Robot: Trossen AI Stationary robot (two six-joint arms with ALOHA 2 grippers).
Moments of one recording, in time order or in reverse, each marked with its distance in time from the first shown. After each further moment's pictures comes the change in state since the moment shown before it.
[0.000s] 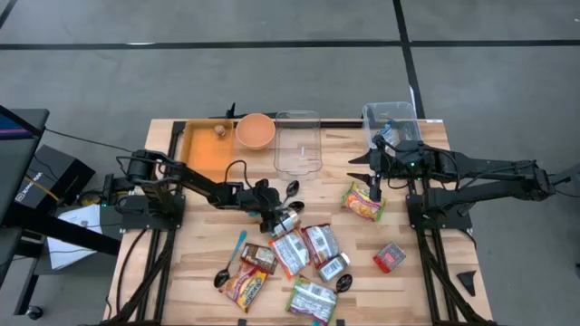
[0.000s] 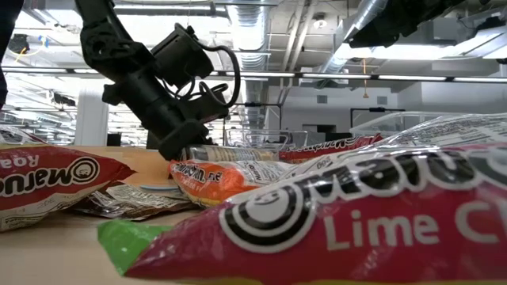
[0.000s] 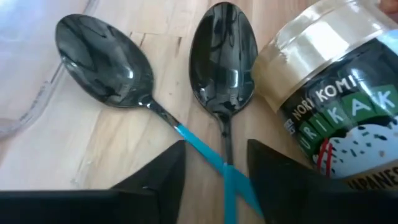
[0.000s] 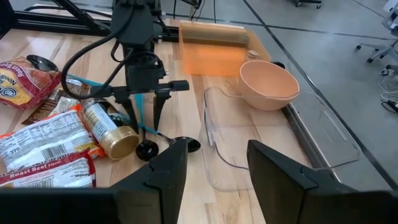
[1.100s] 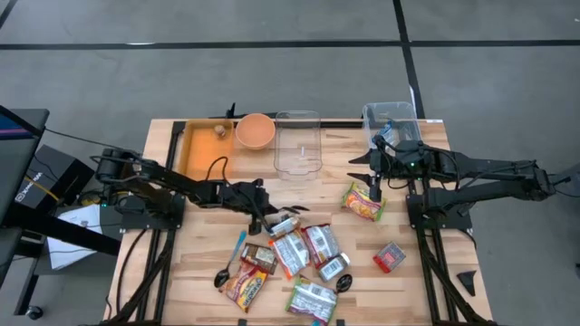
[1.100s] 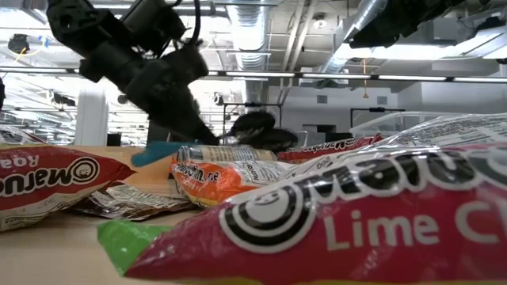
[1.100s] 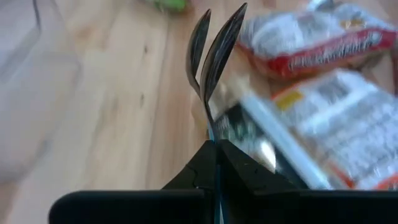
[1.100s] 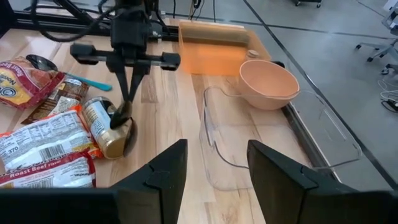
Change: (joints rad) left arm -0.045 -0.264 -0.114 0.027 0.117 0.038; right arm 0.000 0.000 0.000 -0.002 0.000 0.002
